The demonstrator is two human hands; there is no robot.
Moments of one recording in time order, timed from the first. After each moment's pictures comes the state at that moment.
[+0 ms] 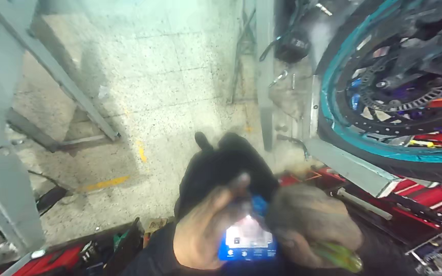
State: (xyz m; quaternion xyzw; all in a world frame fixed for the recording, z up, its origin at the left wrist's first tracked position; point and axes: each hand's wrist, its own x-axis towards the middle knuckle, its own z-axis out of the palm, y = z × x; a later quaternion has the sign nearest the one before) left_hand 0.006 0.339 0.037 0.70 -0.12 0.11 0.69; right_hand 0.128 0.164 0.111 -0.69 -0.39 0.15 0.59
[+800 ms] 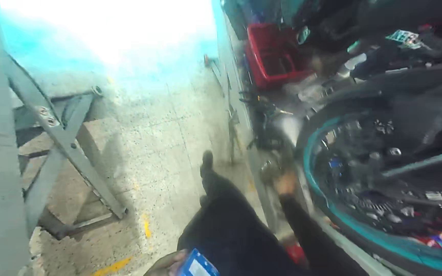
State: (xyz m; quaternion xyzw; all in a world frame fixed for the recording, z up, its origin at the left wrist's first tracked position) left_hand 0.121 0.474 0.036 0.58 0.06 0.01 0.81; right_hand 0.407 0.092 -0.134 -0.97 0.14 0.12 0.15
